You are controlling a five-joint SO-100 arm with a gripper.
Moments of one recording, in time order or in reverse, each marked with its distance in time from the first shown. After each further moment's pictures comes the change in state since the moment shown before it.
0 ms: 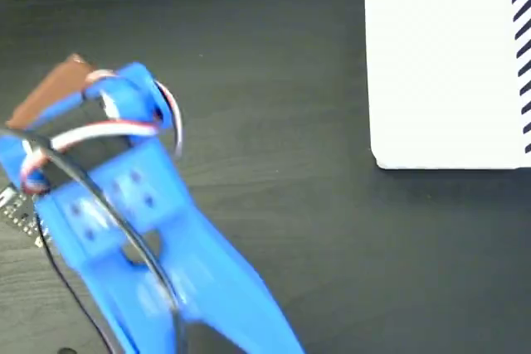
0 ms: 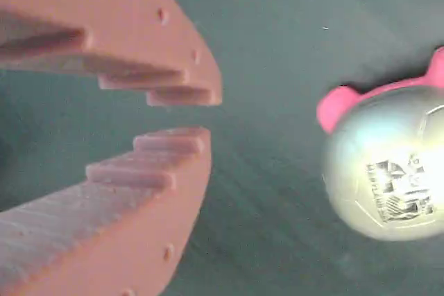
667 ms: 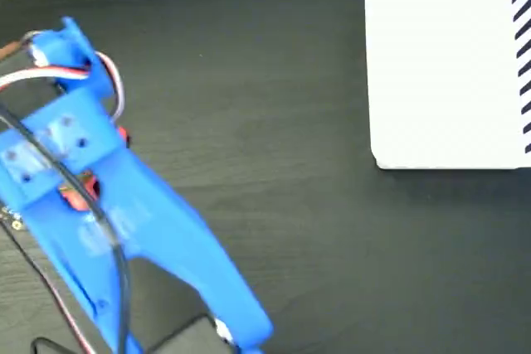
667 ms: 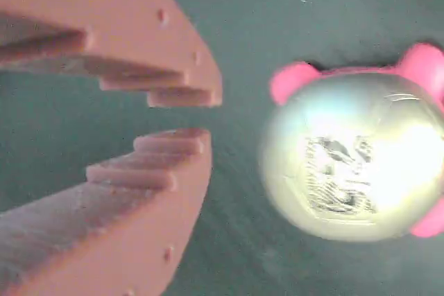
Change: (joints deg) arm -4.0 -17.3 -15.9 5.1 -6.6
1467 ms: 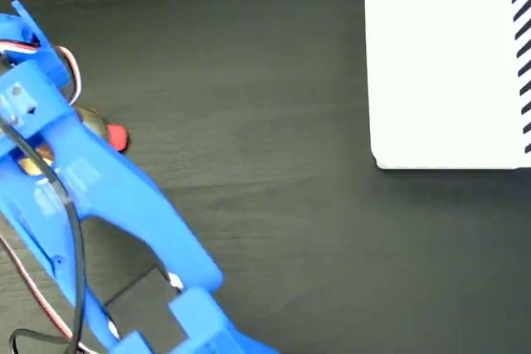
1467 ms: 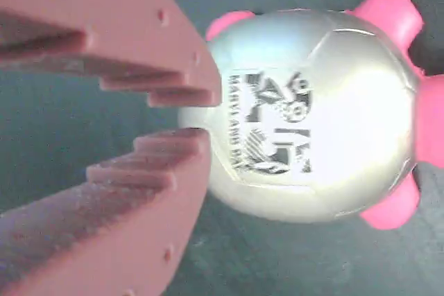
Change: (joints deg) arm -3.6 -16.4 -12.1 0.3 1.4
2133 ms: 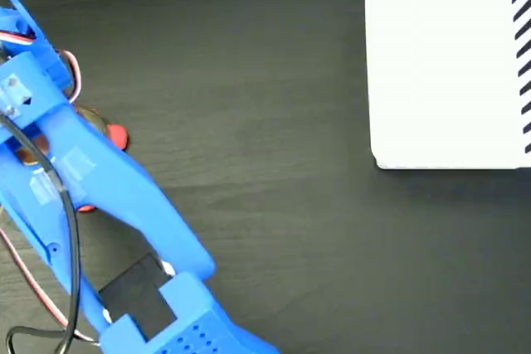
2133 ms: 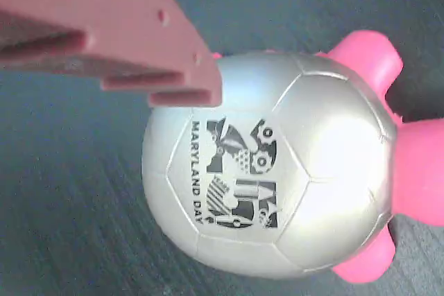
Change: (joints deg) arm 0.4 -4.0 -3.8 5.5 0.2
